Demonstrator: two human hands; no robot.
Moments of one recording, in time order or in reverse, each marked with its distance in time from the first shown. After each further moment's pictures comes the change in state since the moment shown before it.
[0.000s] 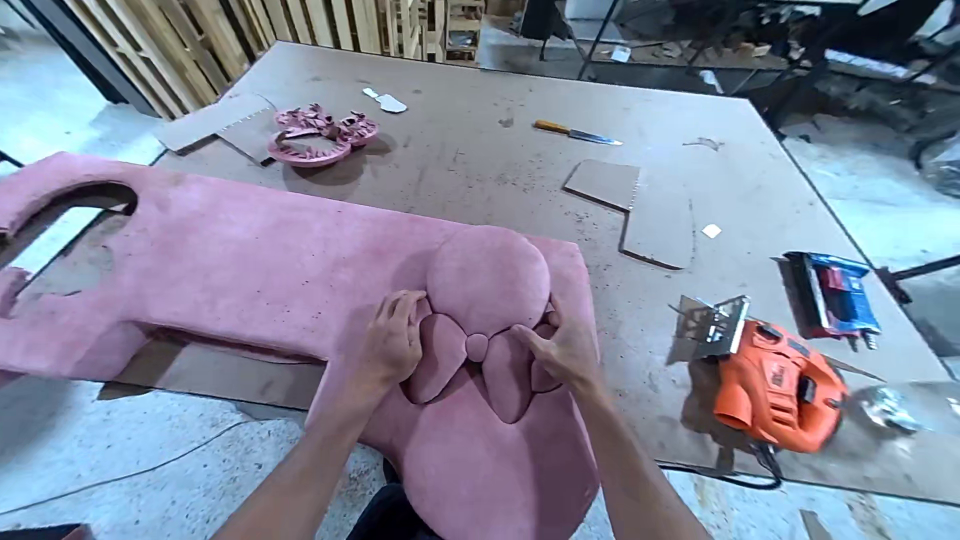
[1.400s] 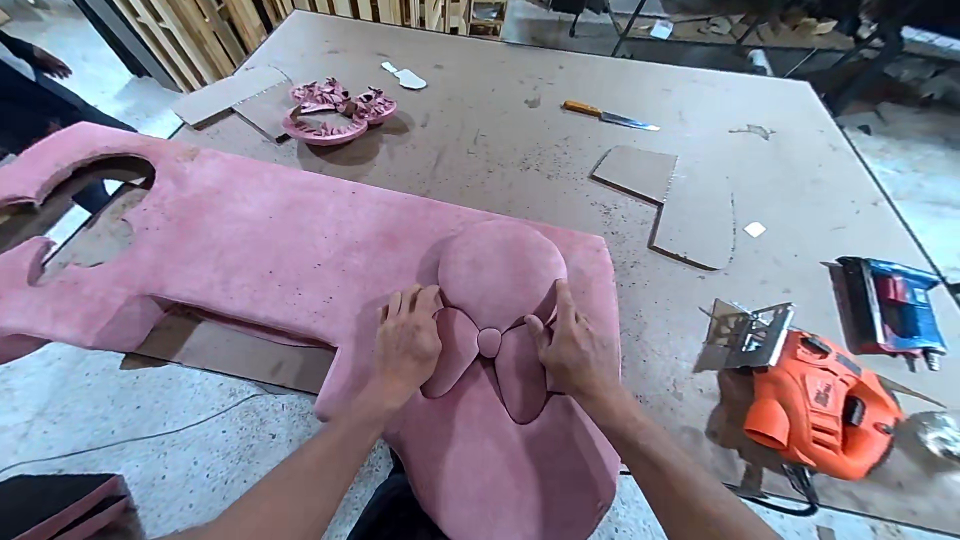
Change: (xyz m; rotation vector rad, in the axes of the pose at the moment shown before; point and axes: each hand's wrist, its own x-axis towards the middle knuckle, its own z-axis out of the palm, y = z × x) left_hand -0.003 0.029 0.013 0.246 -0.055 -0.191; right_hand -0.003 -0.014 0.005 -0.622 0.060 -0.245
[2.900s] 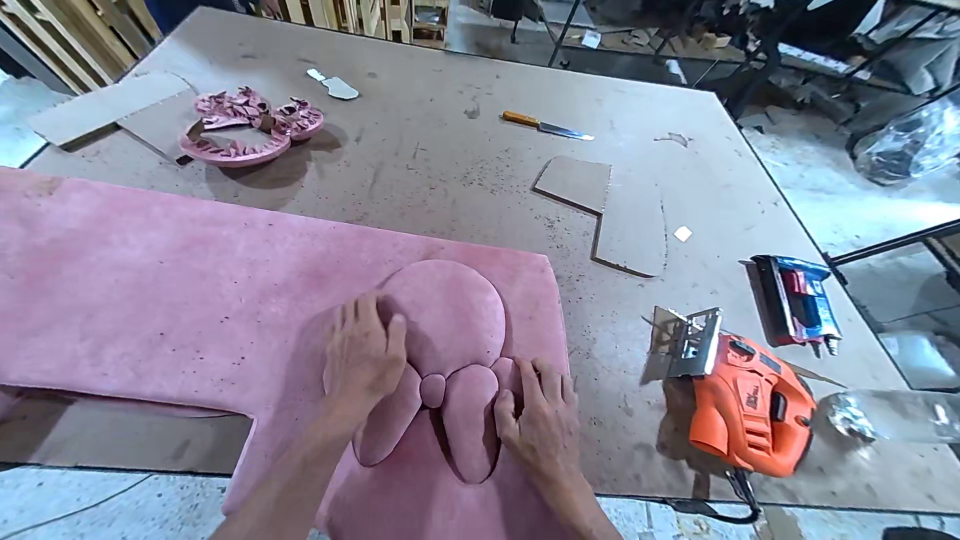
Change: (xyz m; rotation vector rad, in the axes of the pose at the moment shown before) left_hand 0.060 0.029 -0.006 -0.120 -0.142 -0.126; right_hand -0.024 0.035 0.064 -0.036 0.083 0.178
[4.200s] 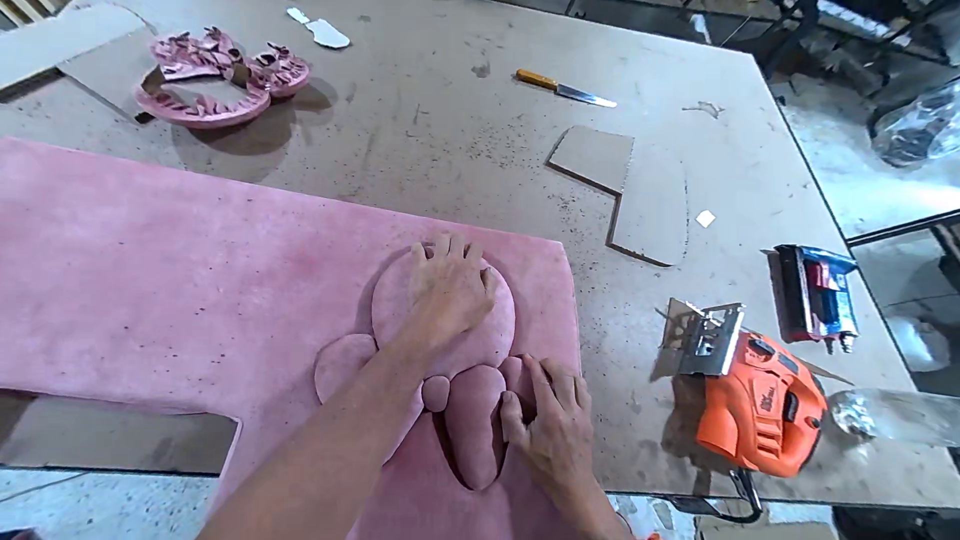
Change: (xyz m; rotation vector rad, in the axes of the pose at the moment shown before) left_hand 0.088 0.088 0.047 0.282 -0.255 0.276; right_hand -0.004 0.006 0.001 0.010 0.031 -0.051
